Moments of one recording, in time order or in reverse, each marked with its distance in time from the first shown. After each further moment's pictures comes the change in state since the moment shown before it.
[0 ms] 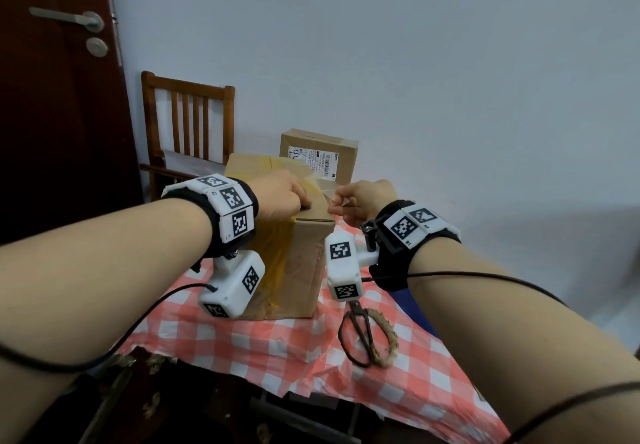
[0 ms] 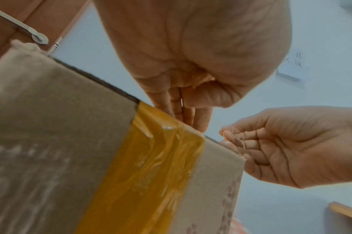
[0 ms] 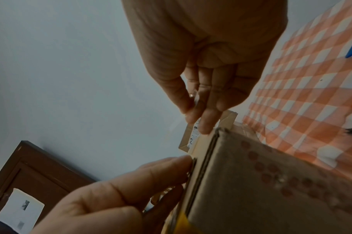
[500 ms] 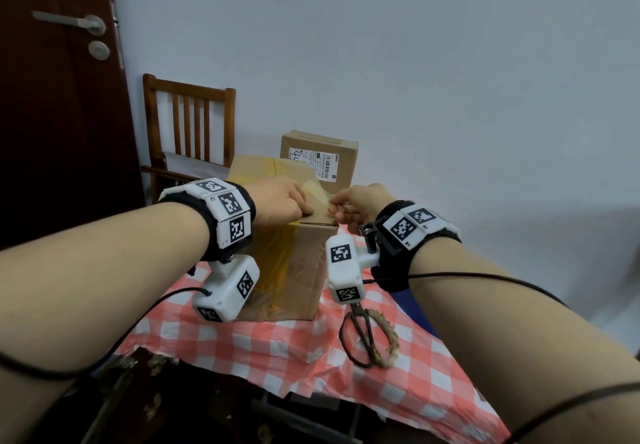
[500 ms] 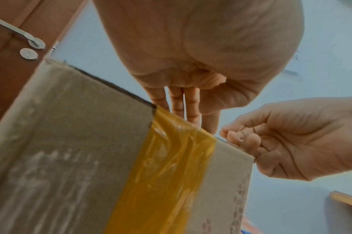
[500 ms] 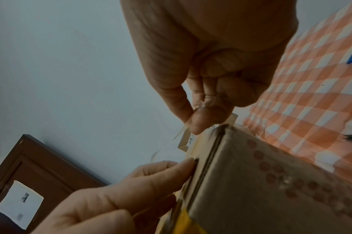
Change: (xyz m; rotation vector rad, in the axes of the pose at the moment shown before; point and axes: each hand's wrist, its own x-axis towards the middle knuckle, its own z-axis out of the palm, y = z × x) left_hand -0.006 0.000 0.000 0.029 -0.041 0.010; right_hand -0.006 -0.003 -0.002 -0.175 -0.084 0.058
